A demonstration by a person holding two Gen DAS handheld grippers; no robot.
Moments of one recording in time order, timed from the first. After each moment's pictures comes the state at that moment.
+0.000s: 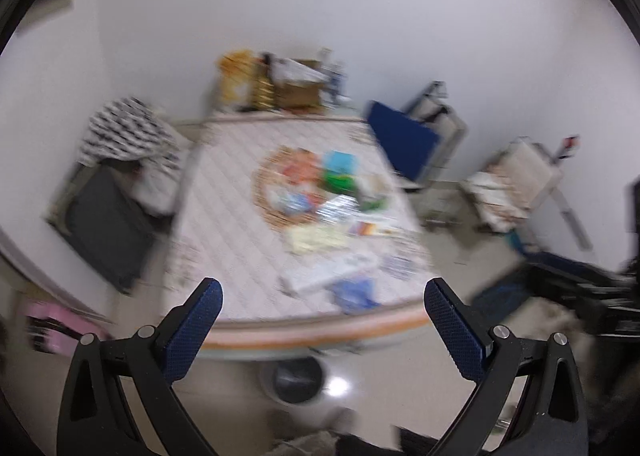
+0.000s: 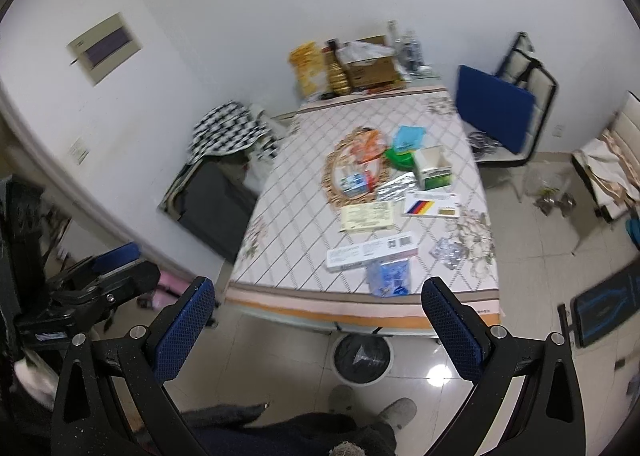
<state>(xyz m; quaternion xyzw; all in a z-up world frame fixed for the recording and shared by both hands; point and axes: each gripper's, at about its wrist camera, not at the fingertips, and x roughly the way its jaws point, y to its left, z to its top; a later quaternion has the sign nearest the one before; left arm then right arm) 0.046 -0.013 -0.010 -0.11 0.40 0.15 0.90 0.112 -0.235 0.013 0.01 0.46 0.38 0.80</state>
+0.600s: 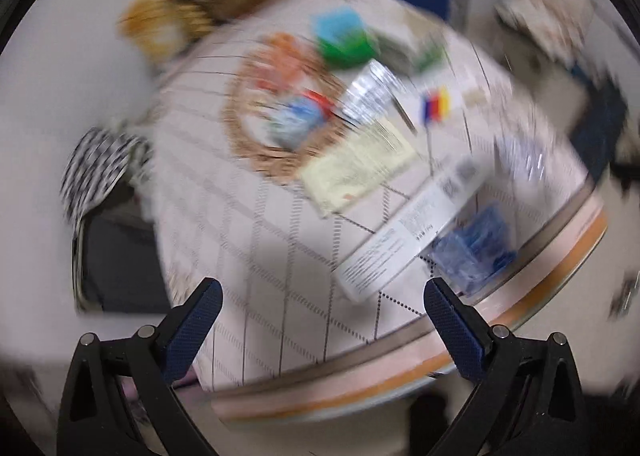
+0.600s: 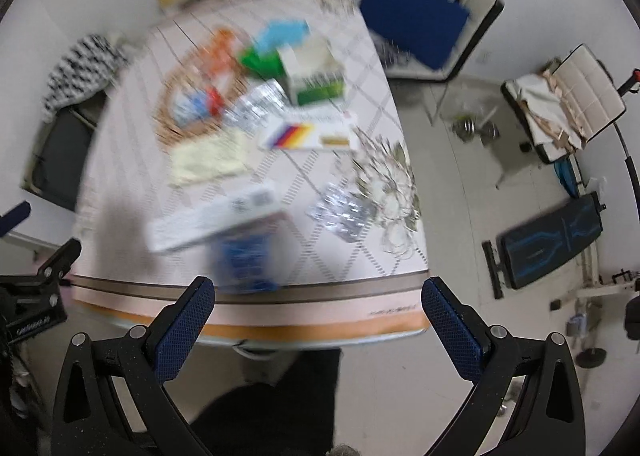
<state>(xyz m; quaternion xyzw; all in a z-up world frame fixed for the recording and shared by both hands) 0.249 -0.001 -0.258 0.13 0.61 0.09 0.78 0.298 -0.185 -0.210 -0.11 0.61 0.19 0.76</state>
